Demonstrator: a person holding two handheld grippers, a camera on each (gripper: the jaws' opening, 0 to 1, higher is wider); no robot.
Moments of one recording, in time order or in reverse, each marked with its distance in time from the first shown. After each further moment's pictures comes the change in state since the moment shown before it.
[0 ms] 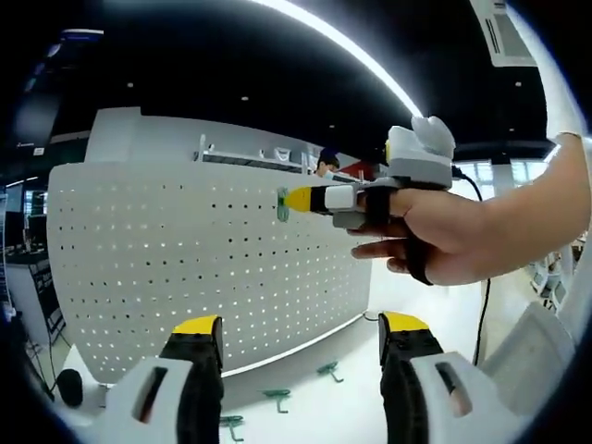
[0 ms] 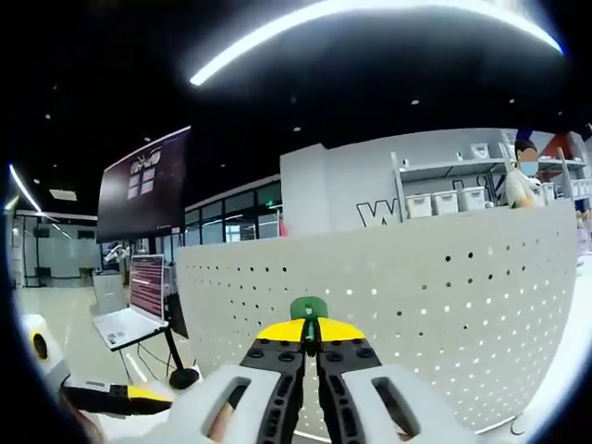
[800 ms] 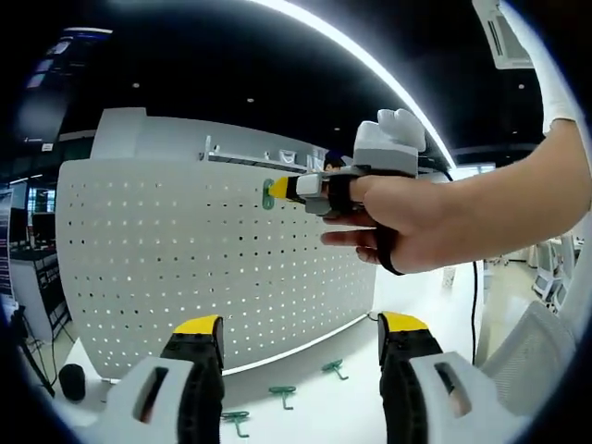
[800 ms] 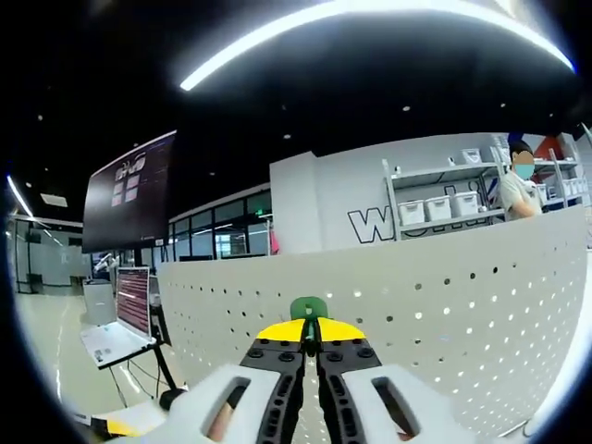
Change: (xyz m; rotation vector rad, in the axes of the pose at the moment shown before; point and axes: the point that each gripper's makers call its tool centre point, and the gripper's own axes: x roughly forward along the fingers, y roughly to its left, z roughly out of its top) left arm -0.009 0.011 -0.003 -0.017 -0.015 0.024; right arm 0.039 0.007 0.009 0.014 -0.039 -0.041
